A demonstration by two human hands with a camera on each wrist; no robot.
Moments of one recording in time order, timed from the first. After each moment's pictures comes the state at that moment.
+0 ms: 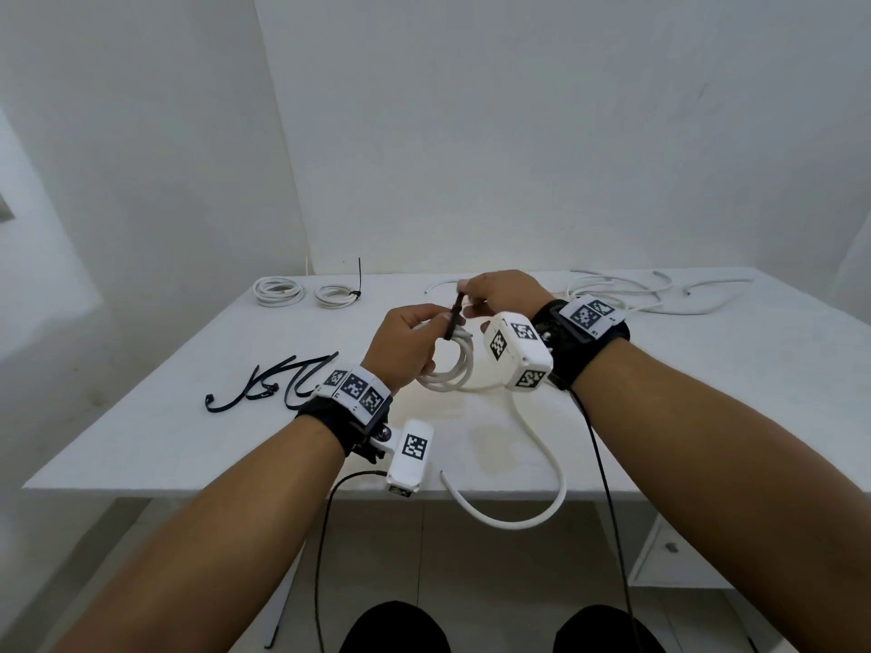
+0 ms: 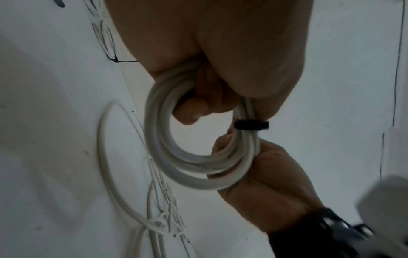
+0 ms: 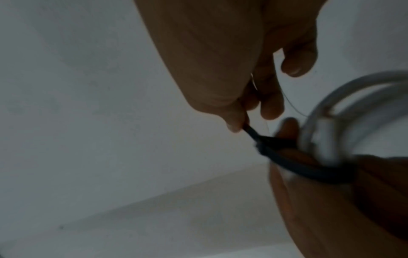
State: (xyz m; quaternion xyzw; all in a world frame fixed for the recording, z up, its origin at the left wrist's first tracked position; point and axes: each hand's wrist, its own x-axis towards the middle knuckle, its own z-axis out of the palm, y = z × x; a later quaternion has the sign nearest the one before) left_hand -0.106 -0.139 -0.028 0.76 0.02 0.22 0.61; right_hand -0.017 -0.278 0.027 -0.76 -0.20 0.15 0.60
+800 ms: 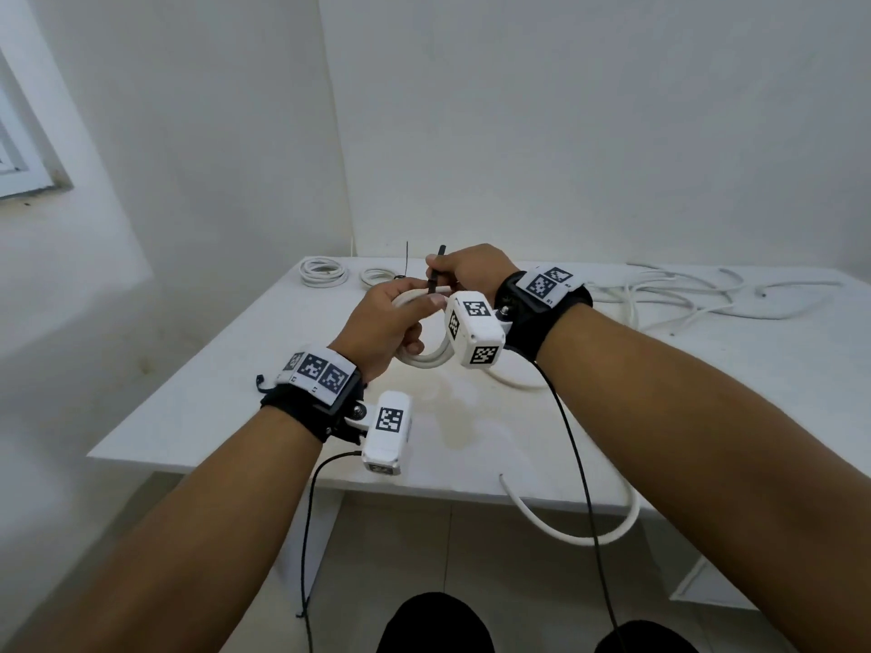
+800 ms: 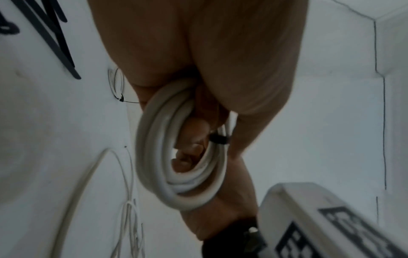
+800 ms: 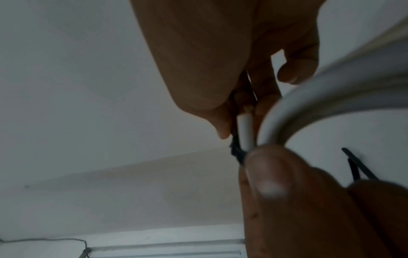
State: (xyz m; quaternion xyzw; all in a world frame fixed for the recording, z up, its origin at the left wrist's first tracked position) left_hand -0.143 -0.064 -0.010 0.70 0.02 0.19 0.69; right_hand -0.026 -0.167 0.033 -0.73 -0.20 0.21 0.62
